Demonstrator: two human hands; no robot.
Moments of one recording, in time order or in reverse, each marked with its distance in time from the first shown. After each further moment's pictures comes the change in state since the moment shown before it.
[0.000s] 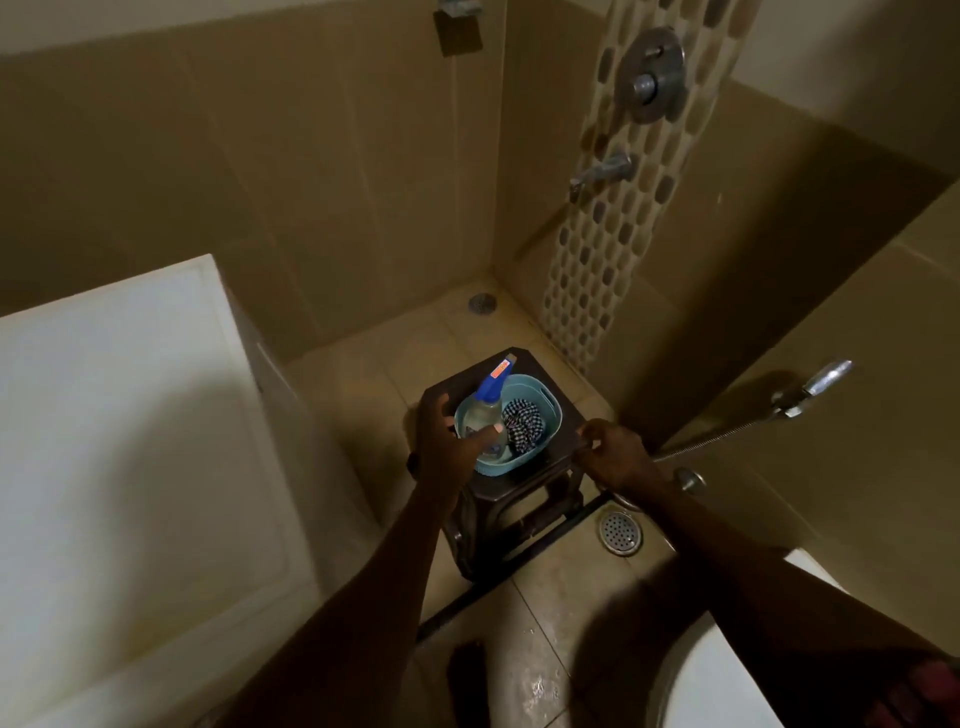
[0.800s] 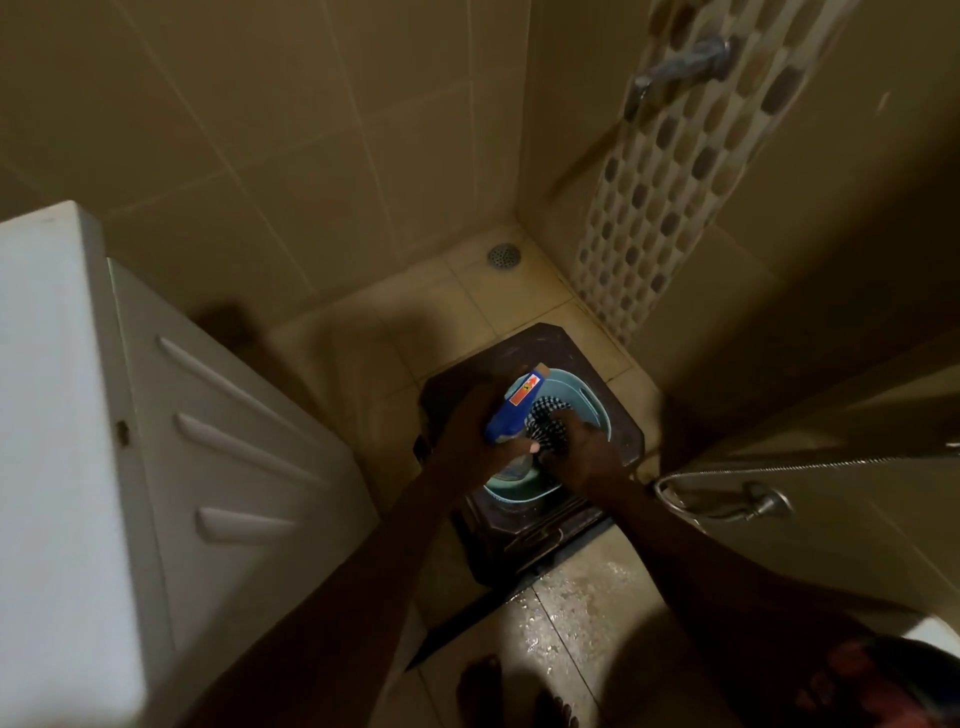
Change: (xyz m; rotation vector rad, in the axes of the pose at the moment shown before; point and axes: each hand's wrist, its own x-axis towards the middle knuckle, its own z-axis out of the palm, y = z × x) left_hand 0.140 -0.057 0.041 0.229 -0.248 0.496; right_hand 0.174 0.027 0.119 -0.114 -0.189 0.019
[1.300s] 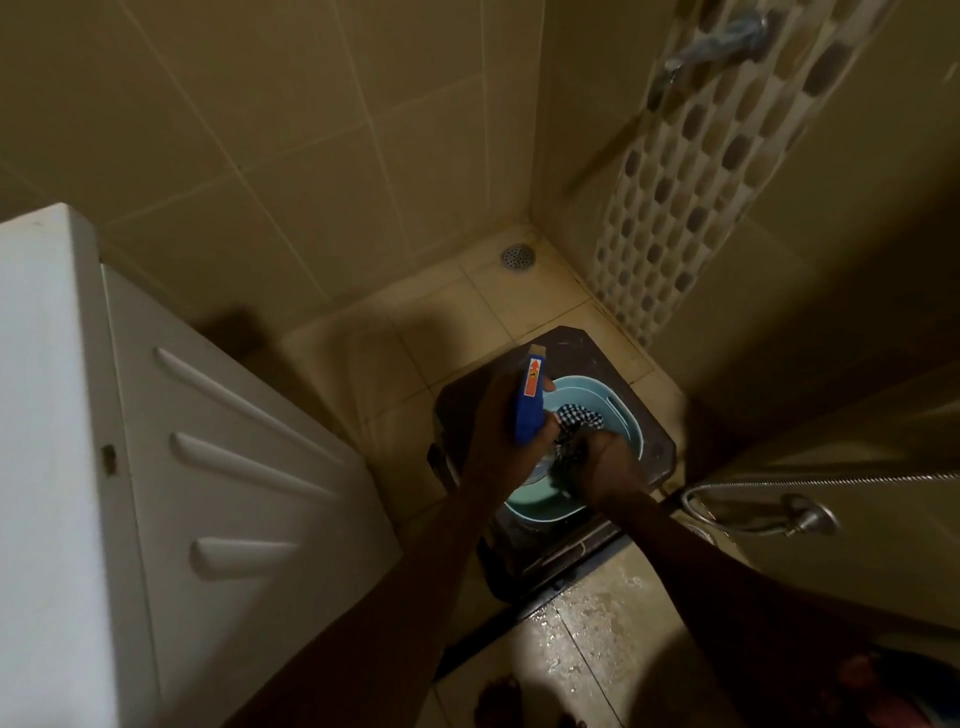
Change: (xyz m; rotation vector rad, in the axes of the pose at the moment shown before) left_hand 0.023 -0.008 0.018 -0.063 0.231 0.063; right_hand 0.036 0.012 0.031 0.006 0.102 0.017
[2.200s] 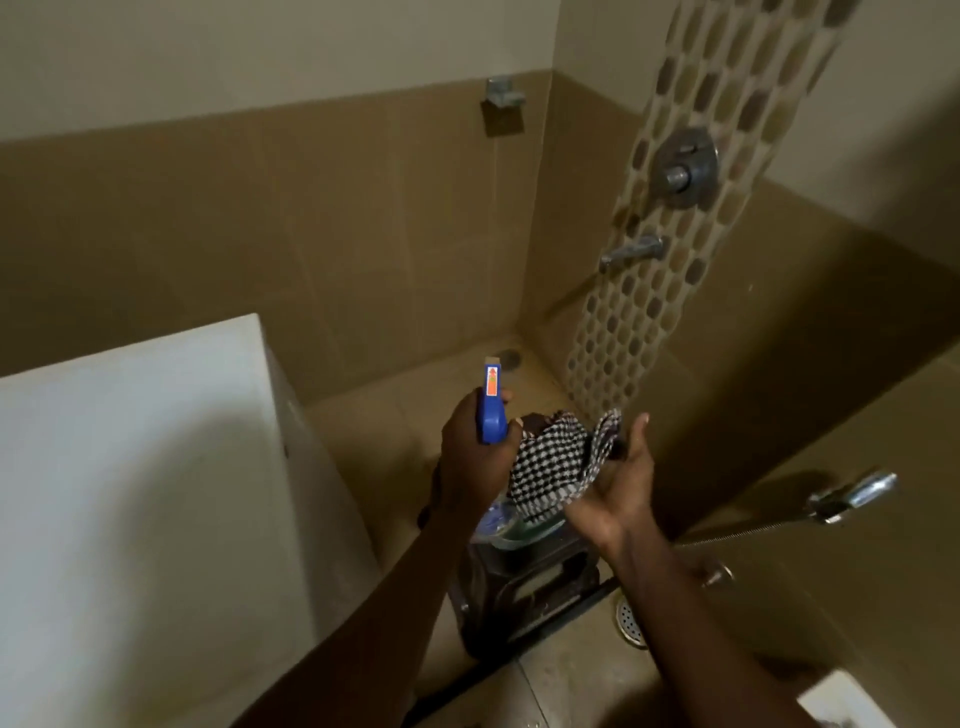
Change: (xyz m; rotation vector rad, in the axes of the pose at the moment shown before) left_hand -0.047 0.220 -0.089 -0.050 0.252 -0.078; right_hand -0.216 -0.120 -0.177 2.032 -0.419 0.052
